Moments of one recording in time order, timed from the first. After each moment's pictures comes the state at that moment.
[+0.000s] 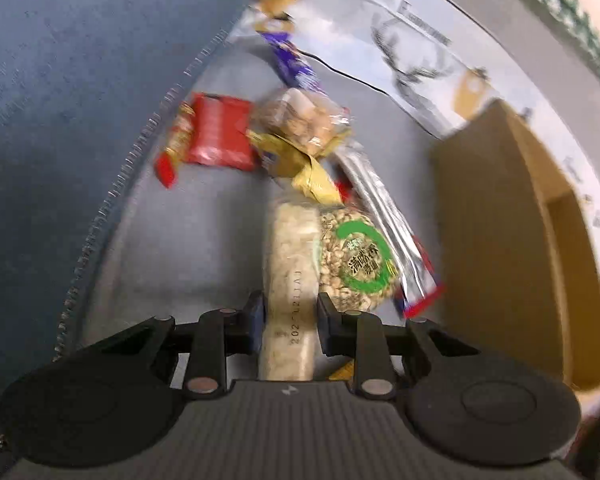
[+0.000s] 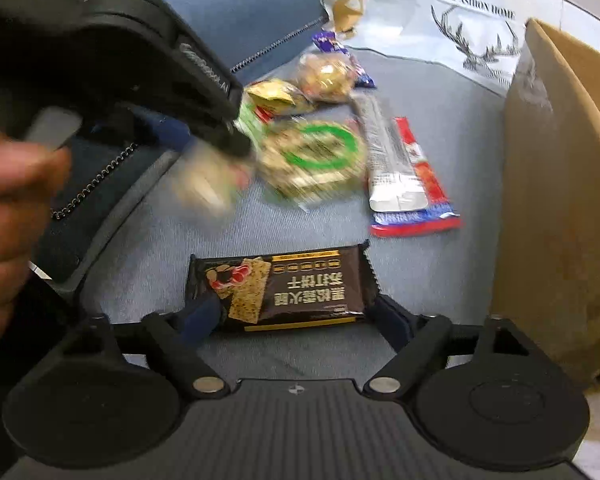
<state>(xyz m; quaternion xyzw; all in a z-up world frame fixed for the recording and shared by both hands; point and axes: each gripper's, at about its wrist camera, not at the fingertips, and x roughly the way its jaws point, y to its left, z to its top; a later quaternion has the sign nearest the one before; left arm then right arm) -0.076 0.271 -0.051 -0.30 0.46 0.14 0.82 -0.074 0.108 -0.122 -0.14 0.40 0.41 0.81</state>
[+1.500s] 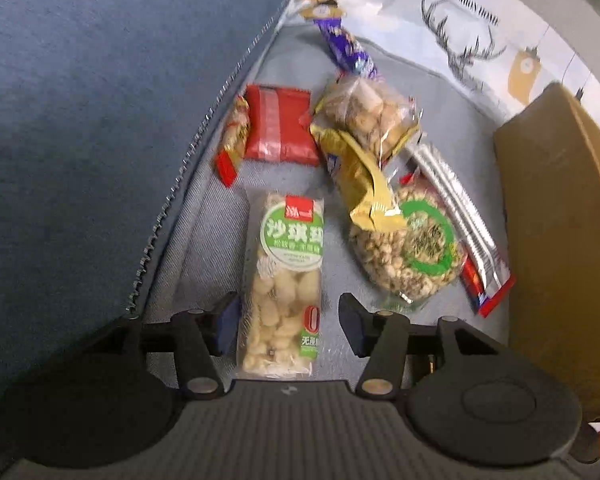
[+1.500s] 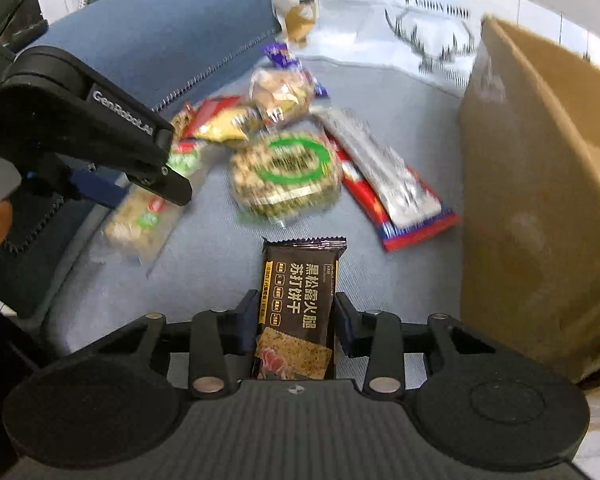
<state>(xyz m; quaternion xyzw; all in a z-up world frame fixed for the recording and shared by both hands) -0.062 0.285 -0.061 -0.25 0.51 0.21 0.80 -0.066 0.098 -0.119 -0.11 0.41 0.36 0.83</state>
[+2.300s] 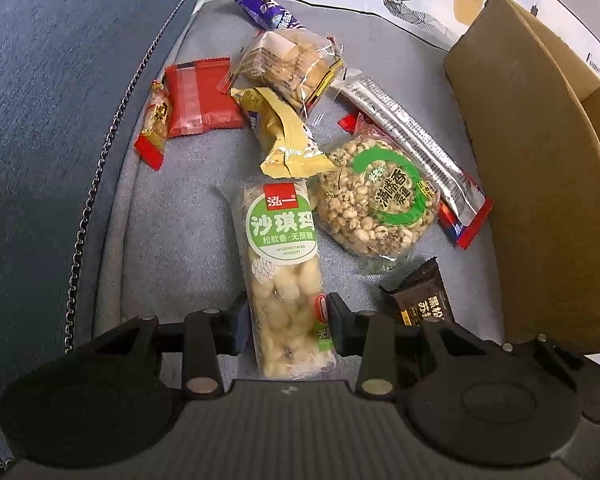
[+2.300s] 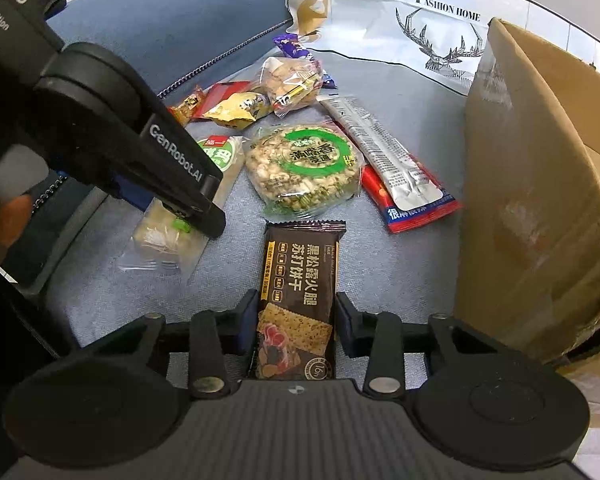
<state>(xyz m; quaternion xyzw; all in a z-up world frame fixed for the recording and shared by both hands) -0.053 0.250 -0.070 -0.17 0.55 0.14 0.80 -0.083 0.099 -0.119 -0.15 0.40 0.36 0.83</state>
